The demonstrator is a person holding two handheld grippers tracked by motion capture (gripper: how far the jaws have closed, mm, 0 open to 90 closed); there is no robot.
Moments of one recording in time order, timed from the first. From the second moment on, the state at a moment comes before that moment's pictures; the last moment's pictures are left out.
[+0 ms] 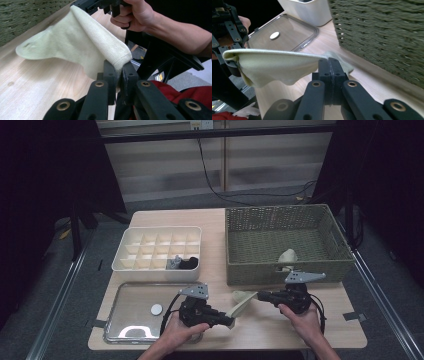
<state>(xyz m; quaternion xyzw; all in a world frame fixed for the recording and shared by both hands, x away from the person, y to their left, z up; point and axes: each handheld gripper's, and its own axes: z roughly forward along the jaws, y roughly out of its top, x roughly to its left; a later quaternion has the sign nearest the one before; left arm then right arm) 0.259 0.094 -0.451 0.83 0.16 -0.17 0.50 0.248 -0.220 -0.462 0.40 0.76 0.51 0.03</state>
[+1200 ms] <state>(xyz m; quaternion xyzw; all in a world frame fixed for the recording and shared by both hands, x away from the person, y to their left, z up) 0.265 0.090 -0.470 0.85 0.18 -0.16 0.47 0.225 -0.219 -0.482 0.38 0.81 0.46 -0.02</state>
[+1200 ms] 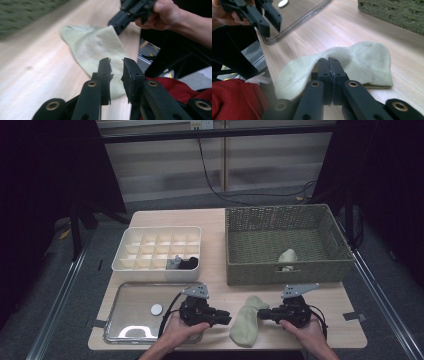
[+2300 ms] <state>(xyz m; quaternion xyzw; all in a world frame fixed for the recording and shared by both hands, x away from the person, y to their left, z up) 0.273 0.071 -0.501 0.89 0.20 -0.14 0.39 0.241 -0.221 -0.495 0.40 0.81 0.43 -0.02</state>
